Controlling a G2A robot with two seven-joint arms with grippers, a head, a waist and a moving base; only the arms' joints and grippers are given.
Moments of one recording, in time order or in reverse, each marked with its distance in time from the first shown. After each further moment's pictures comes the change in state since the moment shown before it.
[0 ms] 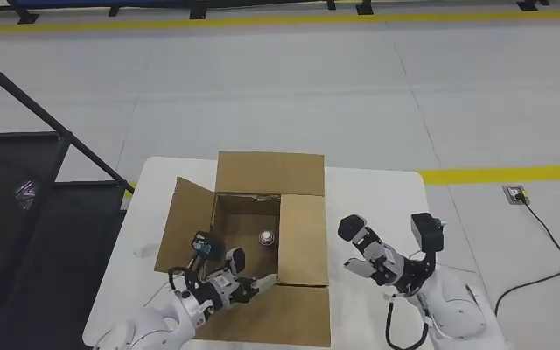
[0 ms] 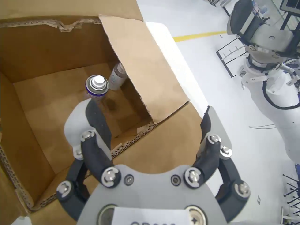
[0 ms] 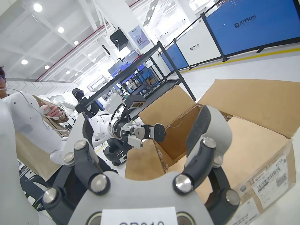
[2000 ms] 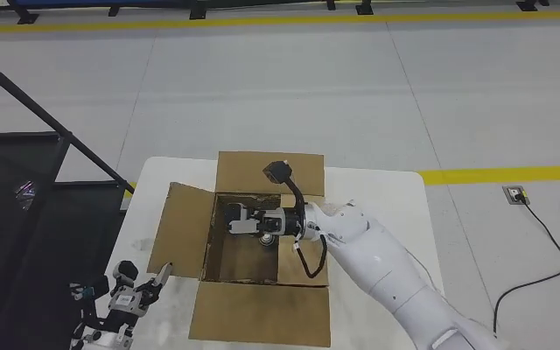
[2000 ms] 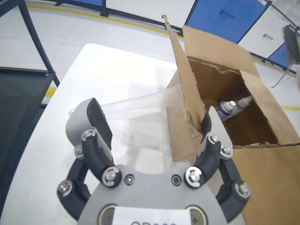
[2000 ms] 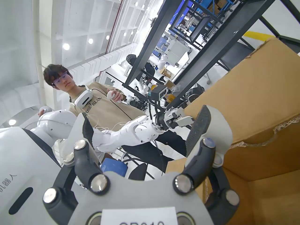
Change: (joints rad) left arm 0.331 -0.003 -0.356 0.161 0.261 0.040 0.679; right arm 0.776 -0.212 -0.704 0.771 0.617 0.086 0.400
